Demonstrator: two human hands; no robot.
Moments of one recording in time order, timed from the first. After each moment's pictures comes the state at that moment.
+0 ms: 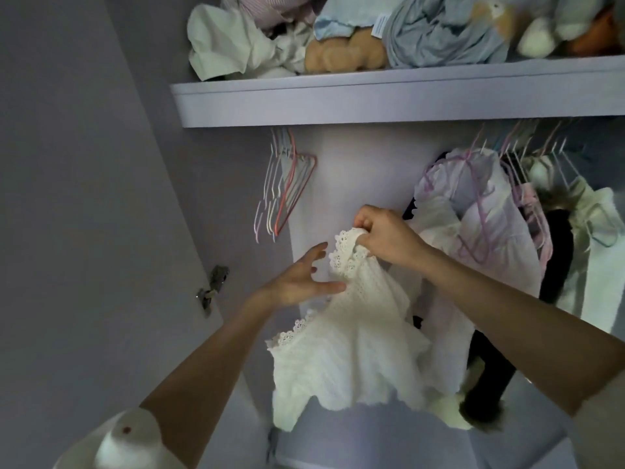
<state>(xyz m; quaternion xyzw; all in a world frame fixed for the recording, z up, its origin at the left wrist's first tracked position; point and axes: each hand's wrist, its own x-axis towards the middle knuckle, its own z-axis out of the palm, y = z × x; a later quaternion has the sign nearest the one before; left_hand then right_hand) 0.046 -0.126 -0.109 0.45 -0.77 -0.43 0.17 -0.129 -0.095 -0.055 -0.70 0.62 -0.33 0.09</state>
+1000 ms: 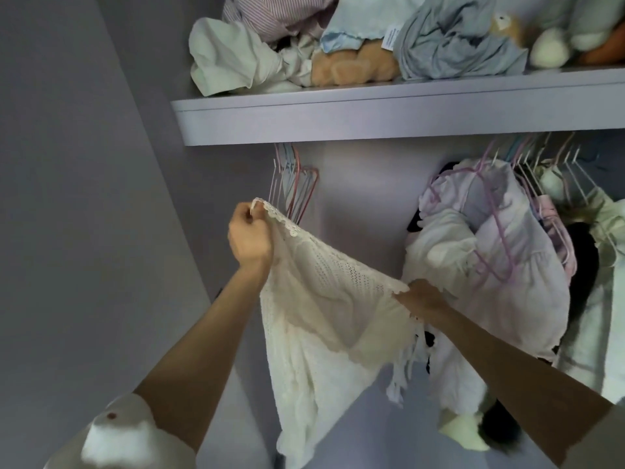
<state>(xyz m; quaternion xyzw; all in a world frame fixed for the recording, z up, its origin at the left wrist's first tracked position) 0.069 -0.197 -0.054 0.52 -0.49 -0.27 0.64 -0.164 -0.123 -0.149 -0.43 0.81 -0.26 0.29</state>
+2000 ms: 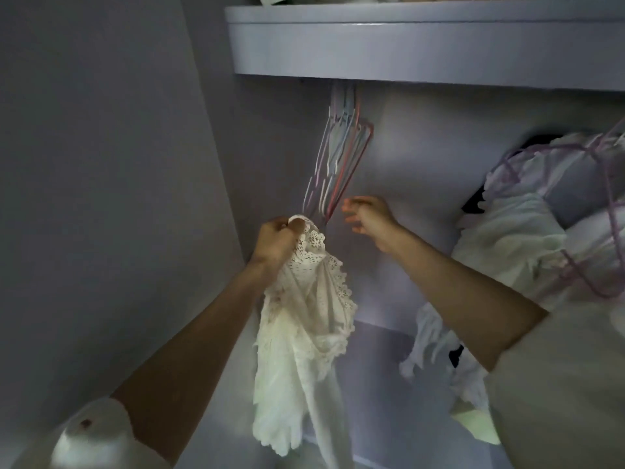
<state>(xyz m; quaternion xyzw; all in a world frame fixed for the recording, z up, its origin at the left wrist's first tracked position) 0.117 -0.200 -0.106 0.56 -0.54 -0.42 0.47 -0.040 -0.243 -0.105 -0.47 0.61 -0.46 0.44</state>
